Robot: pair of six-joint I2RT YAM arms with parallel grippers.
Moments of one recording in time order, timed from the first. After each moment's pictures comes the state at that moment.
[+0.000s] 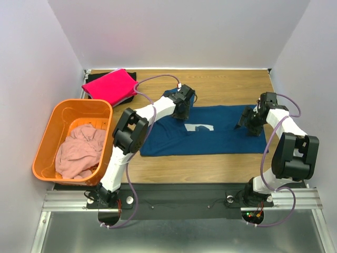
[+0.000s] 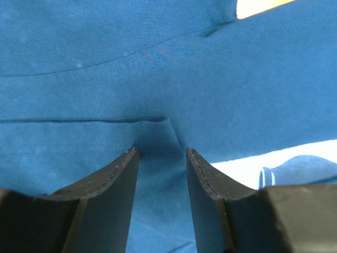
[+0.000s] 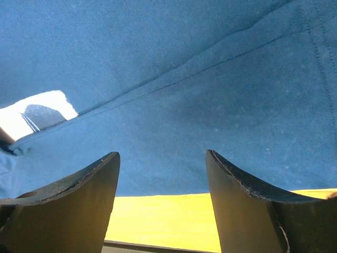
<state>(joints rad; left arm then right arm) -0.71 2.23 1.81 -0.61 -0.17 -0.46 -0.19 1.55 1.05 -0.71 -0.25 0.34</state>
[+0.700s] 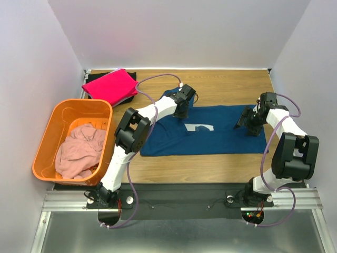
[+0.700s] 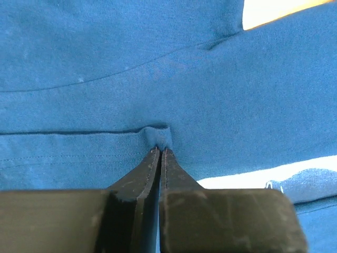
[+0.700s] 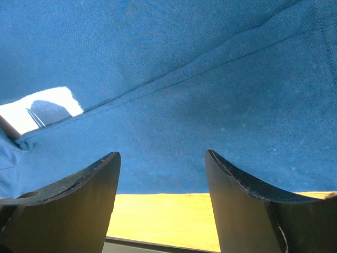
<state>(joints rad) -0.71 2.28 1.86 -0.62 -0.19 -0.43 -0.19 1.55 1.05 -0.71 -0.28 0.34</state>
